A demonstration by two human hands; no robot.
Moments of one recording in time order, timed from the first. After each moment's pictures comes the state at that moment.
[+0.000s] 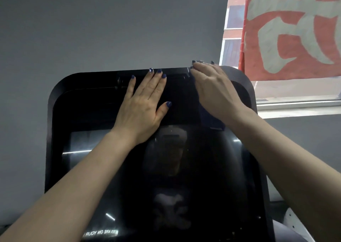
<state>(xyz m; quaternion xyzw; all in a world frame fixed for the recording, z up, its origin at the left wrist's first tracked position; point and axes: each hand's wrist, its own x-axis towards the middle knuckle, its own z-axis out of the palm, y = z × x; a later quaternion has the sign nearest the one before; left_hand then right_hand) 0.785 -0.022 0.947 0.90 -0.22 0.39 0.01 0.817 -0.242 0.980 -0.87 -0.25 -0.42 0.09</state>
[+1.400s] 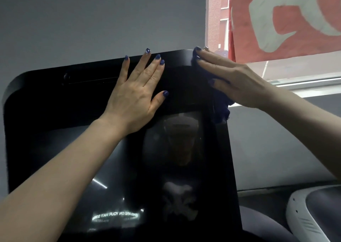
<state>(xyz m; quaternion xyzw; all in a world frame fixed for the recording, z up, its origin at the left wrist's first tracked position) 0.798 -0.112 0.957 0.88 -0.25 0.40 -0.11 0.822 -0.397 0.965 -0.84 -0.43 -0.29 0.17</state>
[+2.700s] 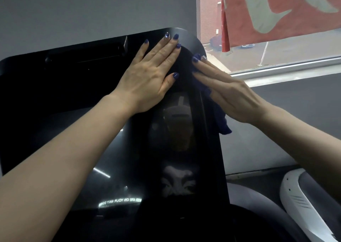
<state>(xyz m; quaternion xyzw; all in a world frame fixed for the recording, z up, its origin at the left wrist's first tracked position) 0.801 -0.161 0.956 0.88 -0.33 0.35 -0.07 0.782 -0.409 0.903 -0.81 -0.45 -0.29 0.22</state>
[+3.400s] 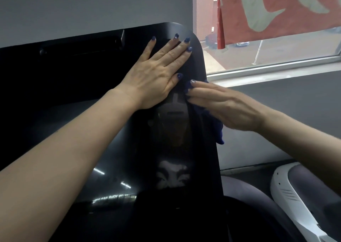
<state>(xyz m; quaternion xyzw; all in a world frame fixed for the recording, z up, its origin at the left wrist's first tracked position) 0.797 -0.173 0.950 0.87 -0.36 0.32 -0.11 0.765 -0.421 0.886 -0.81 -0.51 -0.26 0.09</state>
